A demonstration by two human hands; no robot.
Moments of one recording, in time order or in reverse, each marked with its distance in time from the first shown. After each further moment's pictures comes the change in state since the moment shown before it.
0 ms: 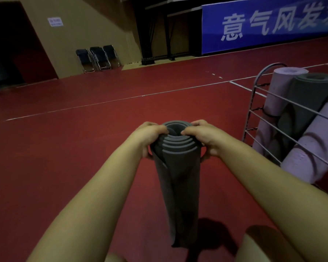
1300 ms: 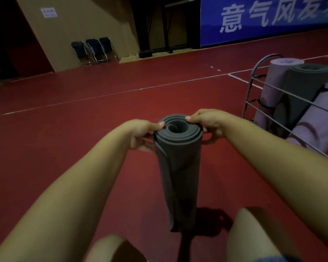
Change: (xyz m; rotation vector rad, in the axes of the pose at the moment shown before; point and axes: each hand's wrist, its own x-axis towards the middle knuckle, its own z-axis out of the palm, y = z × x) left_hand -0.004 -0.009 -0.015 0.088 -0.192 -0.168; right_hand -0.006 -0.011 -0.019 -0.189 -0.091 0.072
